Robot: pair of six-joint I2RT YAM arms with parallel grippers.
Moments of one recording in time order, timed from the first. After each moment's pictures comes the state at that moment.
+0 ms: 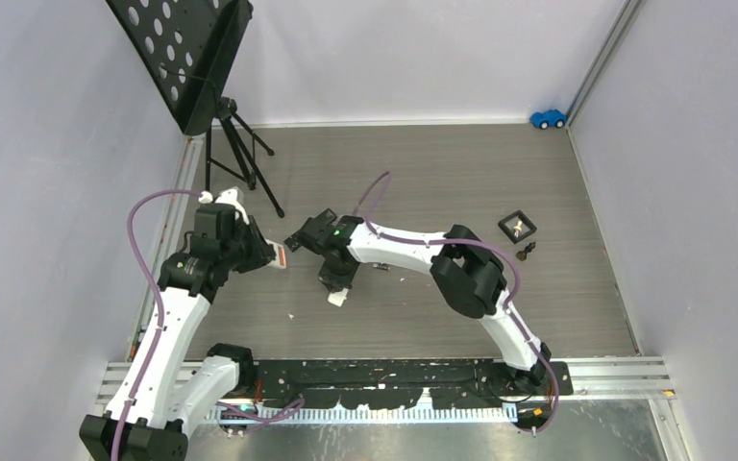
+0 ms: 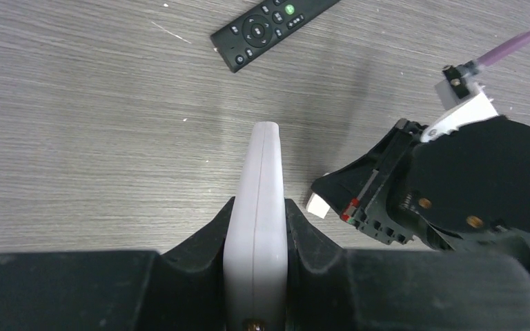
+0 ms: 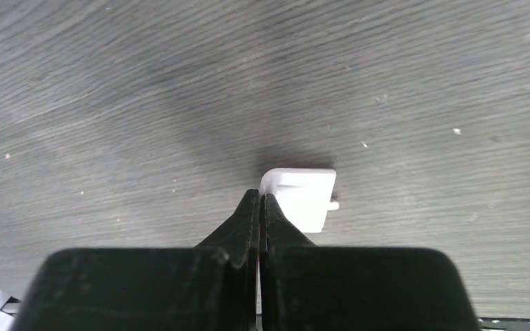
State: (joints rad) left arm -0.17 0.85 0.88 -0.80 0.04 -0.45; right arm 1.05 2.22 1.77 -0.92 0.10 1.47
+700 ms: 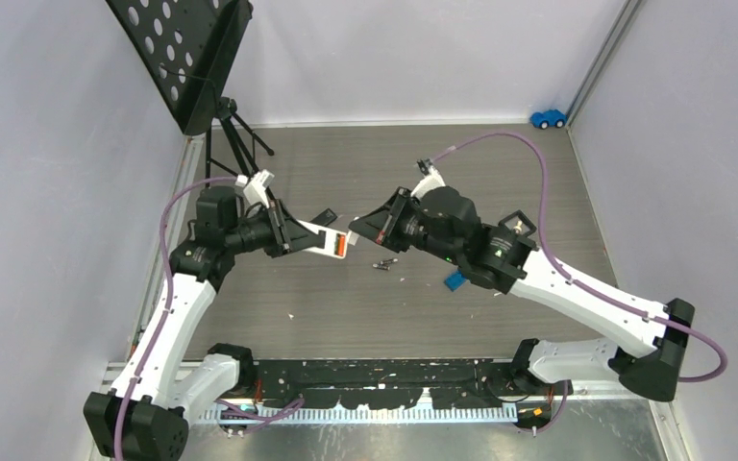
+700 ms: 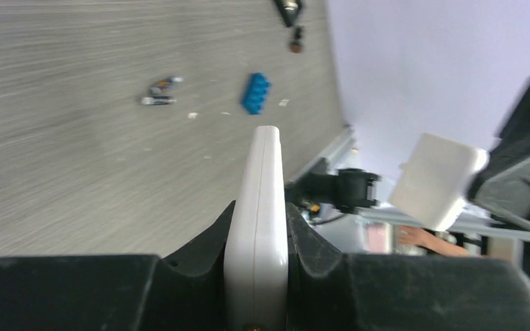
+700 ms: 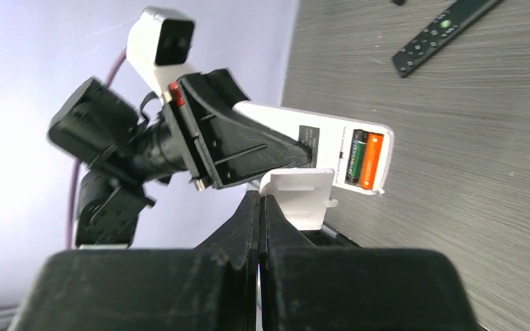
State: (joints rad) left arm -0.17 0.92 0.88 -0.53 0.70 -0.62; right arm 1.00 1.22 1.21 -0.32 0.14 1.14
